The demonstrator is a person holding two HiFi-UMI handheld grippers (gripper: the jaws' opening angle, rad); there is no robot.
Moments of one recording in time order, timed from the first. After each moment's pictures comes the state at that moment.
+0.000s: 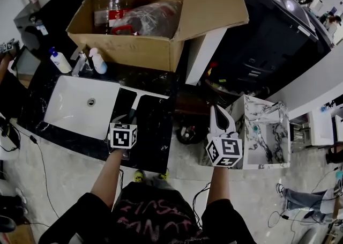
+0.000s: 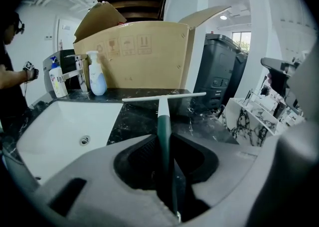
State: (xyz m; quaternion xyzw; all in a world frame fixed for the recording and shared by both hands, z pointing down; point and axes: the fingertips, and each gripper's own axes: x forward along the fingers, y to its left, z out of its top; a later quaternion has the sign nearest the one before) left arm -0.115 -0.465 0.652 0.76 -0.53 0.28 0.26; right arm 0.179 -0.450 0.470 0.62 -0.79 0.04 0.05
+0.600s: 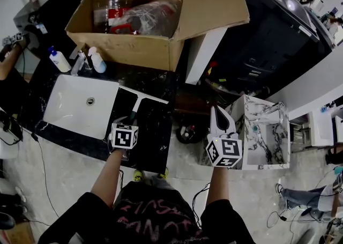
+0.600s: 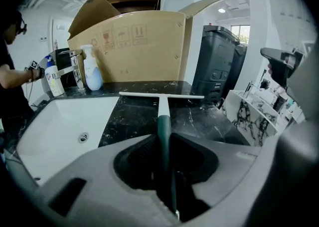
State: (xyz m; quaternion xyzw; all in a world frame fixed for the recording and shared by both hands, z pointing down) left arm -0.110 -0.460 0.674 0.76 -0.51 0.31 0.26; right arm 0.185 -0.452 0.476 0.62 -0.78 0.04 0.06
